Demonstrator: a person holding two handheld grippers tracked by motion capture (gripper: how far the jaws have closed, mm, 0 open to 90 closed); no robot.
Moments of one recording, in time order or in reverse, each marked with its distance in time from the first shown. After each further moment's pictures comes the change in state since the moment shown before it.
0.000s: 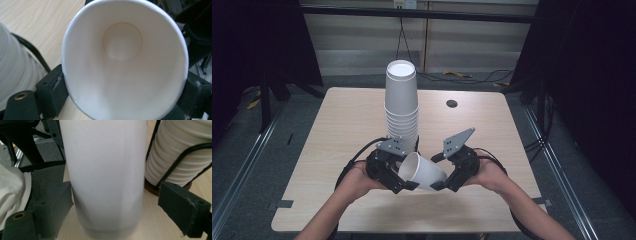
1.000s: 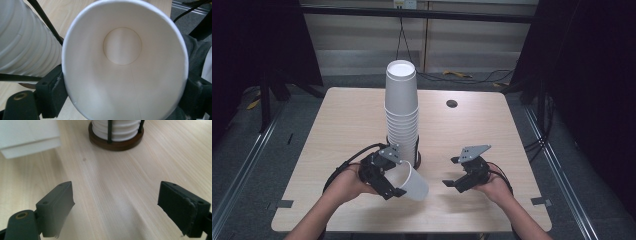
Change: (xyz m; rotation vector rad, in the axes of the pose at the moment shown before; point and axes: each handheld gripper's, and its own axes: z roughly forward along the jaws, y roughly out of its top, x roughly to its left) left arm -0.003 -0.013 -0.002 0.214 0.057 0.002; right arm -0.015 -0.087 0.015 -0.024 -0.307 0.174
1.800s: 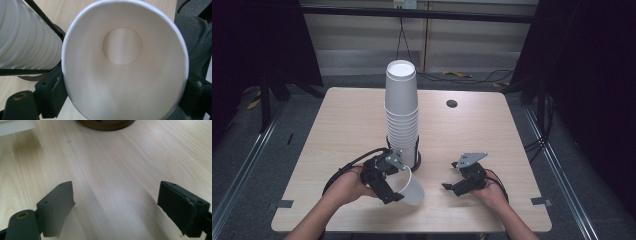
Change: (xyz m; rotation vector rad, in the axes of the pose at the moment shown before) left arm -0.005 0.001 0.007 0.119 0.022 0.046; right arm -0.001 -0.028 0.023 0.012 -0.059 0.040
